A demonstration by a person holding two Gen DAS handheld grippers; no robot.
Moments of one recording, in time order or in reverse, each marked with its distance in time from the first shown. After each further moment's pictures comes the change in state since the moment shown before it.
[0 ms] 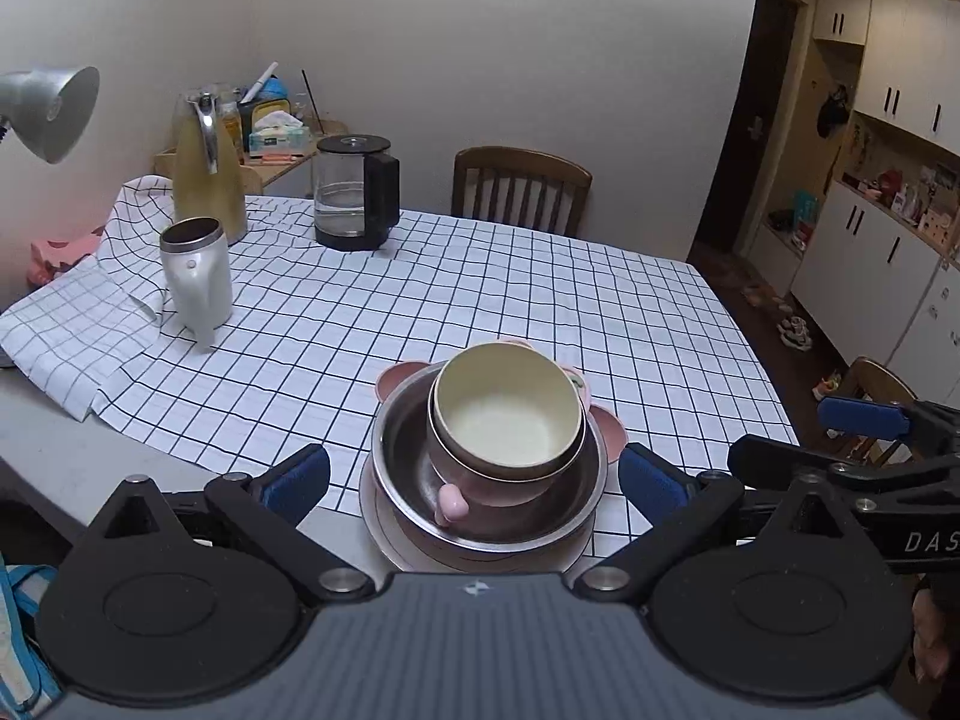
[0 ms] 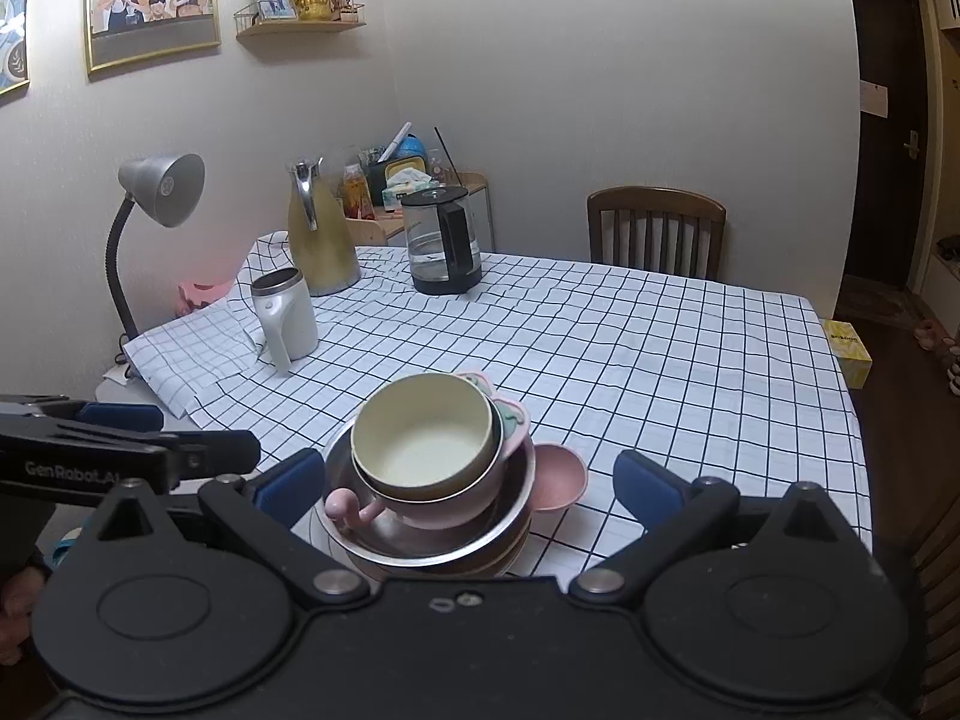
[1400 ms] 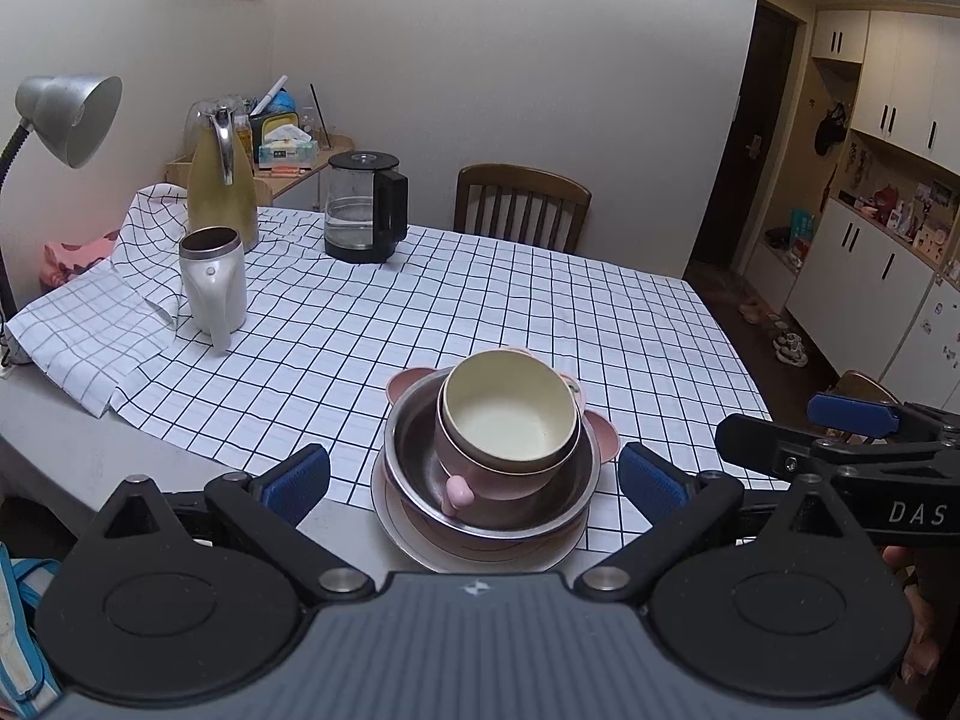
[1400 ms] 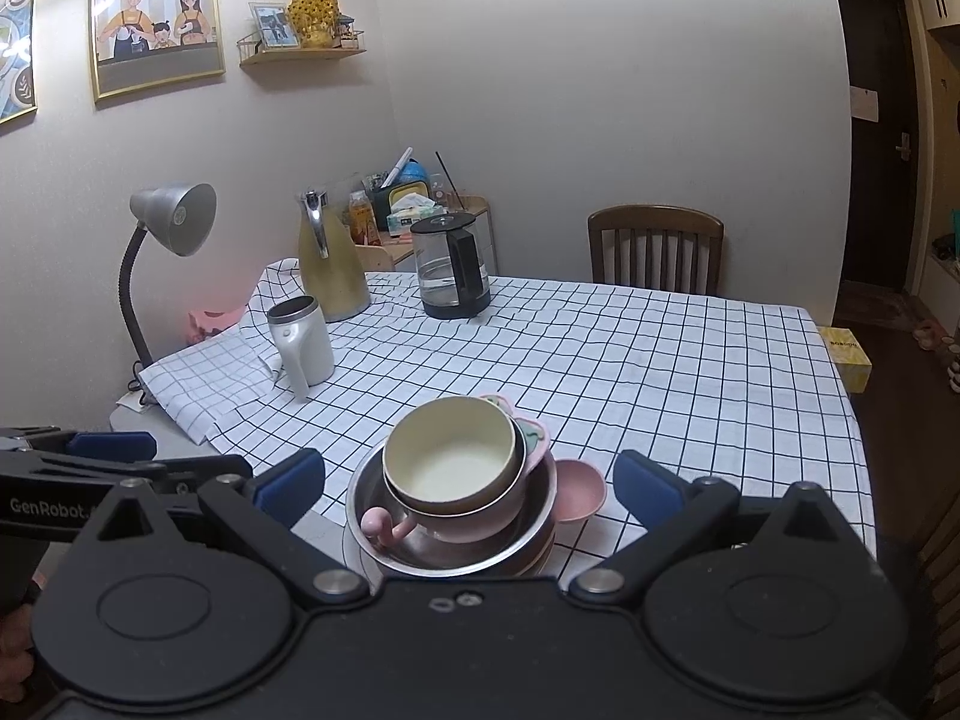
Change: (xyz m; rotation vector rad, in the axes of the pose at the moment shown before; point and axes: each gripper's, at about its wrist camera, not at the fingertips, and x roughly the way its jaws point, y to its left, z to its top) left arm -0.032 0.008 -0.007 -0.016 -0.030 -0.013; right arm -0.020 0.013 0.001 0.028 -0.043 -0.001
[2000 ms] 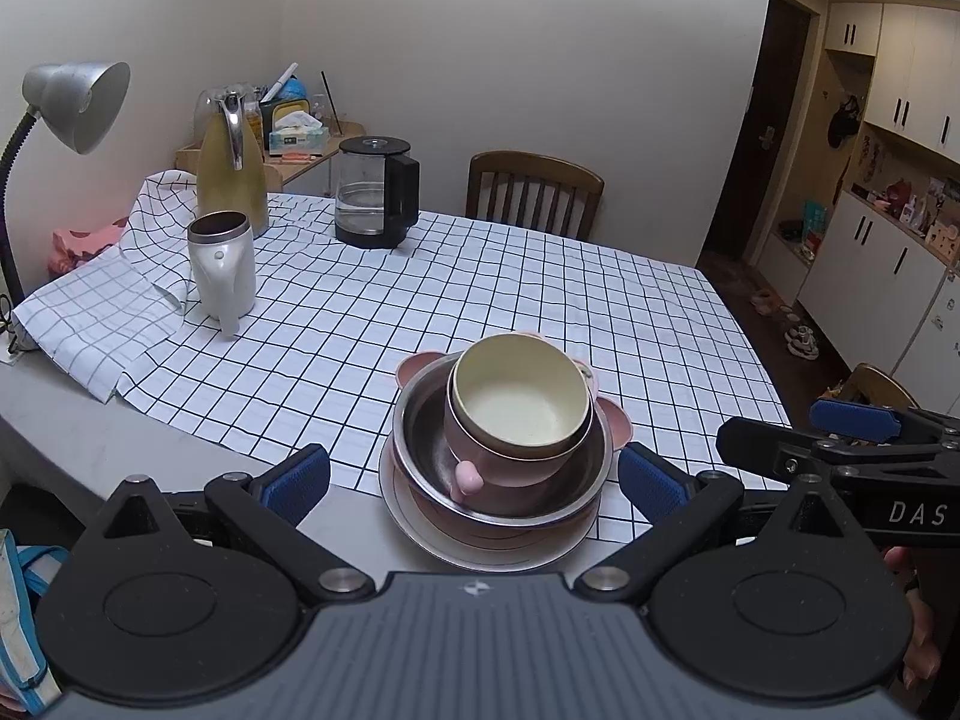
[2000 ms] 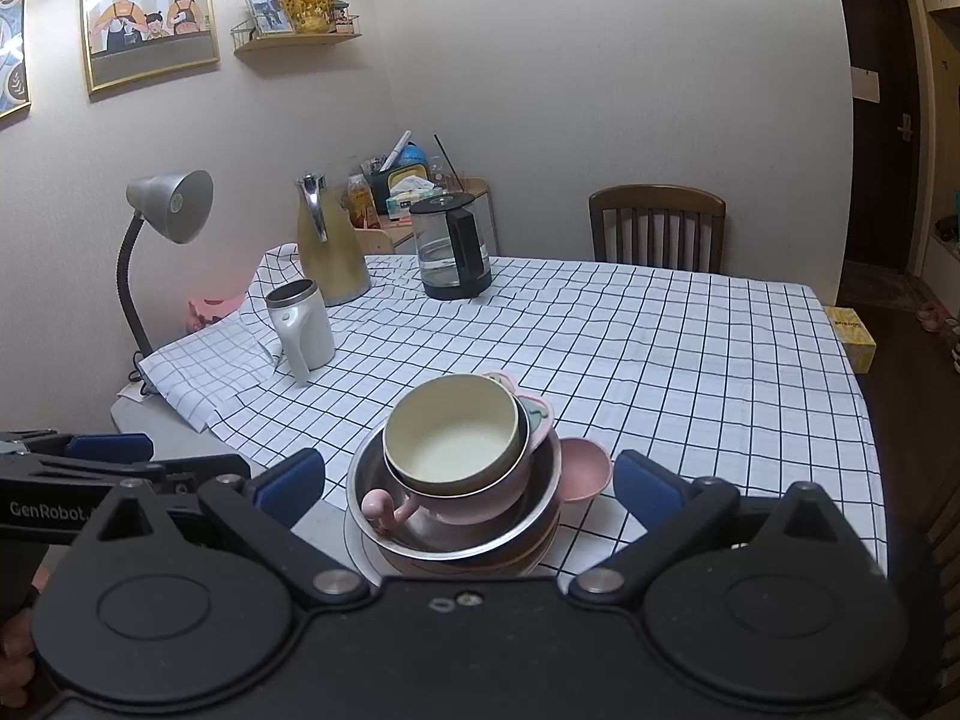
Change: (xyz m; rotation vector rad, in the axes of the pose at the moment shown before) left arm 0.008 -0.001 -0.002 -0.007 0.025 0.026; right arm 0.008 -0.001 -0.005 0.019 0.037 0.009
